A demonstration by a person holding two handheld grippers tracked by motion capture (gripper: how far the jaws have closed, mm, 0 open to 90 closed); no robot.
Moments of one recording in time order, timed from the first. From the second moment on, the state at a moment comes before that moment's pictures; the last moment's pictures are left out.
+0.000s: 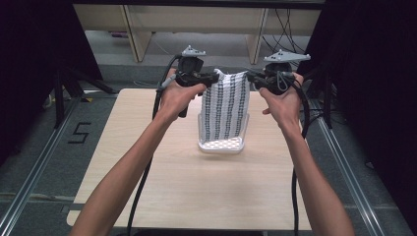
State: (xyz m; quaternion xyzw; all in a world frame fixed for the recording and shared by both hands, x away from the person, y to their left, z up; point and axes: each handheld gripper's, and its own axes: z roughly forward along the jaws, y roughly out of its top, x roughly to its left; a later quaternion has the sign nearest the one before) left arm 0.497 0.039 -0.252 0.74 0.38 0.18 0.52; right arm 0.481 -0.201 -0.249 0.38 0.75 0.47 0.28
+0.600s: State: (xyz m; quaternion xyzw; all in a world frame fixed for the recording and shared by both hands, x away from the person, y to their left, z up) left arm 0.541 0.033 -0.263 0.72 0.41 0.17 0.53; right arm 0.525 -0.201 -0.257 0.42 0.74 0.46 0.27
